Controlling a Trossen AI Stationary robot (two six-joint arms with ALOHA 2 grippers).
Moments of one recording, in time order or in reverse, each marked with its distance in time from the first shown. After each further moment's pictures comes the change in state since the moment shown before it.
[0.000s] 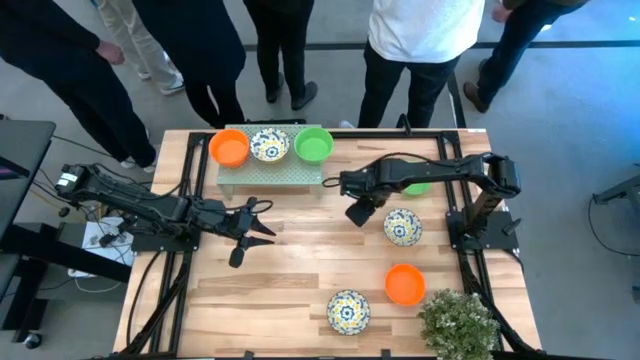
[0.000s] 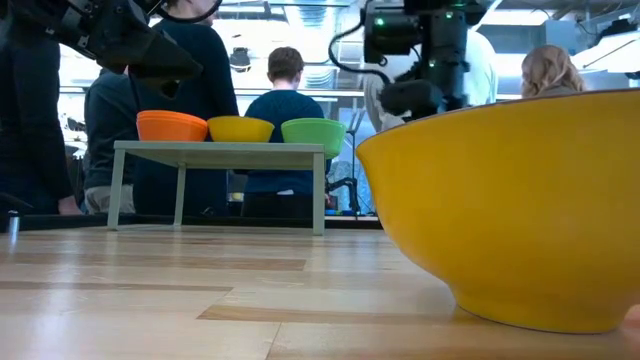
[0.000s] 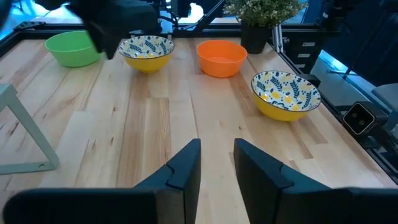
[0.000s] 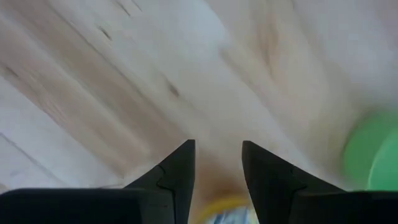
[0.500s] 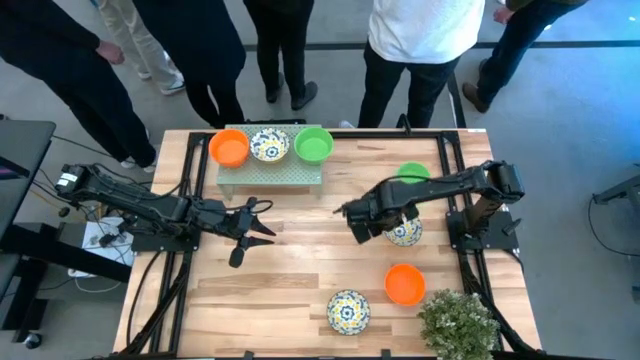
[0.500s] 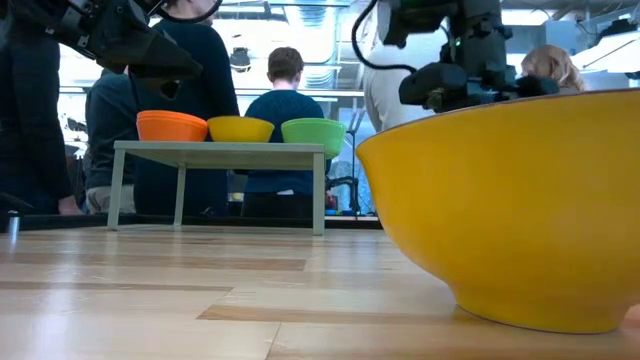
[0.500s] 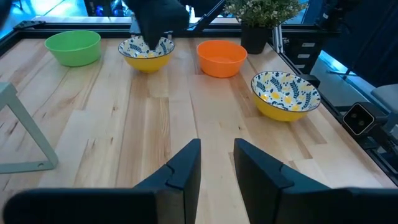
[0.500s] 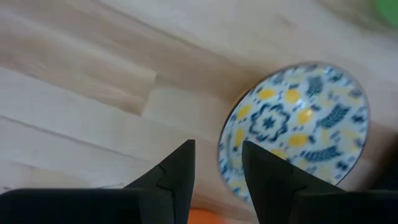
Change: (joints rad) left arm 0.000 0.000 0.000 0.000 0.000 -0.005; right arm 0.200 0.000 0.000 -0.153 -0.060 0.571
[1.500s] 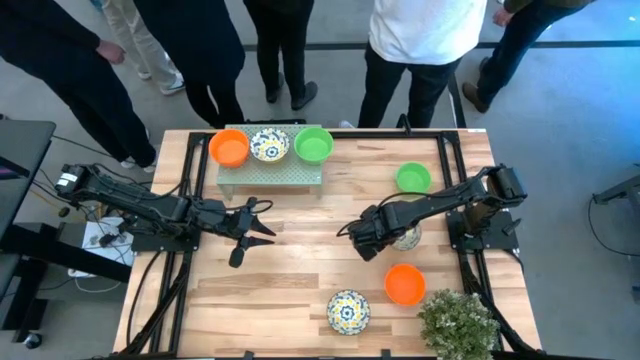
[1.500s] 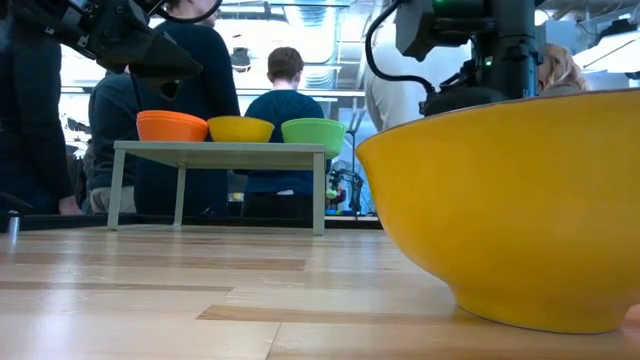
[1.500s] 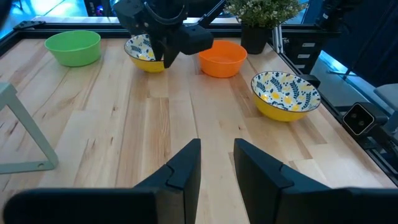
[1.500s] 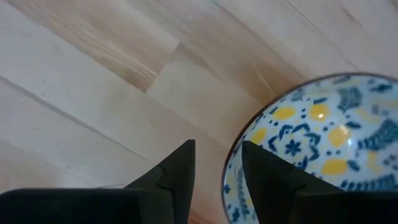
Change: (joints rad) left arm 0.000 0.000 0.000 0.000 0.000 0.000; right arm 0.110 0.000 -0.168 0.211 0.059 -0.131
